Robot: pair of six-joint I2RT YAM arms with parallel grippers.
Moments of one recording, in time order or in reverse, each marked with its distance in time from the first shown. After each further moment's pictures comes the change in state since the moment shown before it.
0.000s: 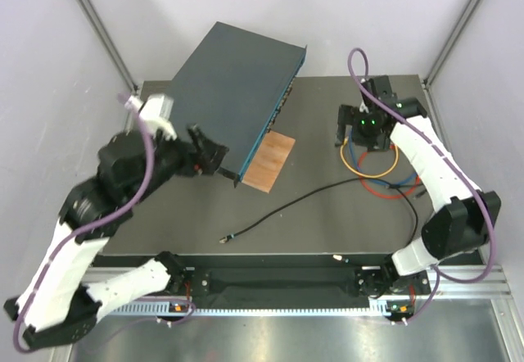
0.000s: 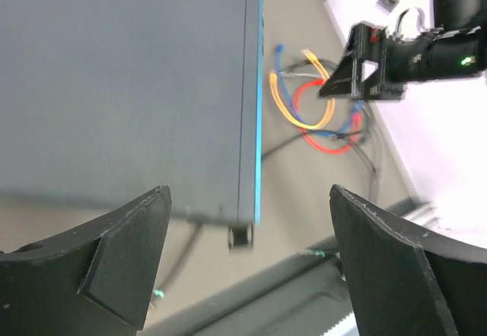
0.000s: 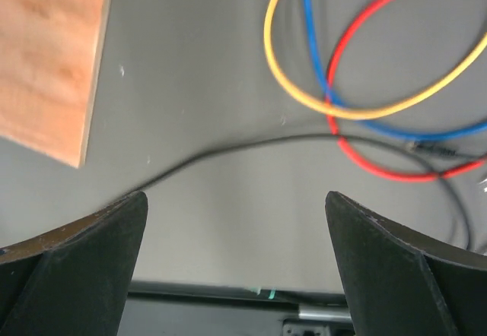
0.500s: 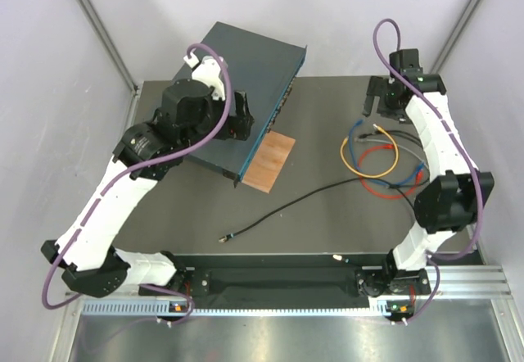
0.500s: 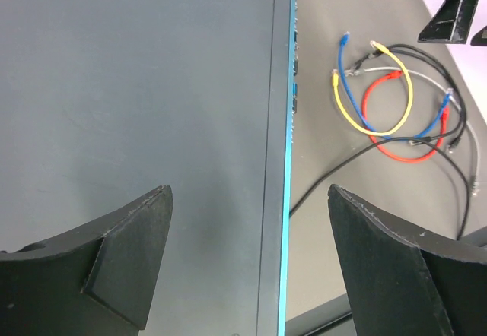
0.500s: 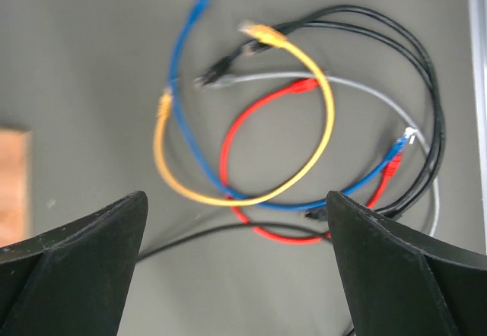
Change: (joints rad) left arm 0.000 0.364 0.254 -0.033 -0.081 0.178; right arm -0.218 0.188 0.231 0.031 0.143 -0.109
